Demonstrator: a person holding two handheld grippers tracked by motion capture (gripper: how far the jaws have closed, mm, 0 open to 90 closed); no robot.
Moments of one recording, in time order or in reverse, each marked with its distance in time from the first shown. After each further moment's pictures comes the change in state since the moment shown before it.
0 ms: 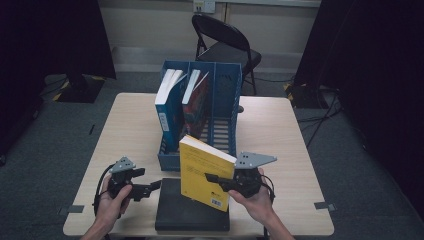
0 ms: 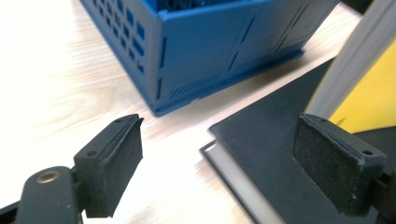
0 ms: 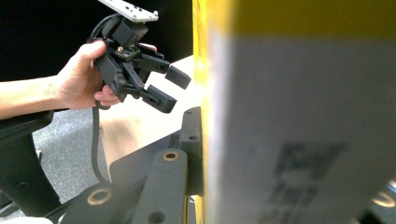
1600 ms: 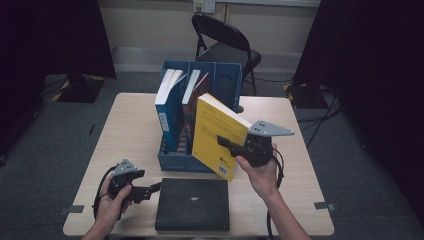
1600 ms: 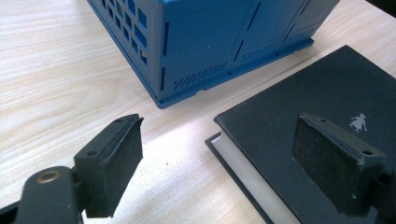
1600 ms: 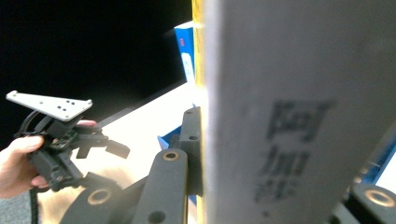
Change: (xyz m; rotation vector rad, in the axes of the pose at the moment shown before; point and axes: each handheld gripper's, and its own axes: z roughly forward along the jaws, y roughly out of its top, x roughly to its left) left arm -0.001 -0.004 0.001 0.010 0.013 0.001; right arm -0.031 0.060 -0.019 -0.138 -0.224 0.057
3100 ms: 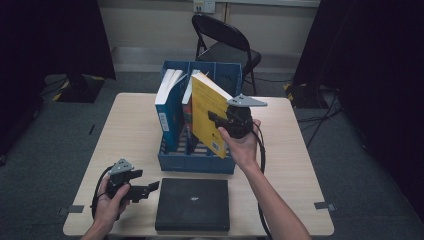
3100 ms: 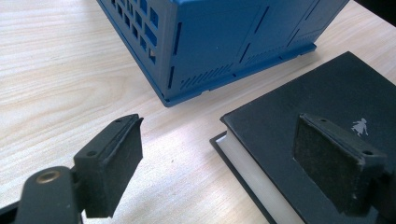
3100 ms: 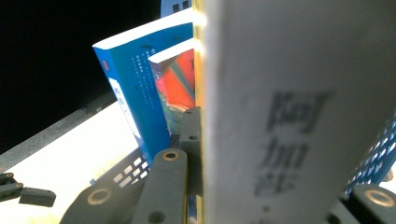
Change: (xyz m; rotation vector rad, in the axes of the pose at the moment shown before) left arm 0.005 -0.001 -0.003 -0.009 0.002 -0.029; right arm -0.020 0.036 0.069 0.058 -0.186 0.015
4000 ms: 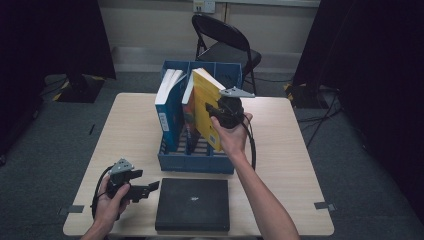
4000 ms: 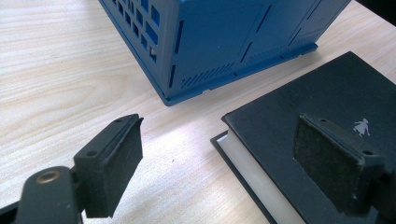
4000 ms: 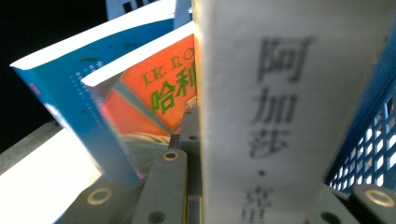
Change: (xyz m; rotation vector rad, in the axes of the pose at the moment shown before) left arm 0.001 0.000 0.001 0.006 -0.002 -0.008; right arm -0.007 0.007 0.041 0.017 -0.124 0.065
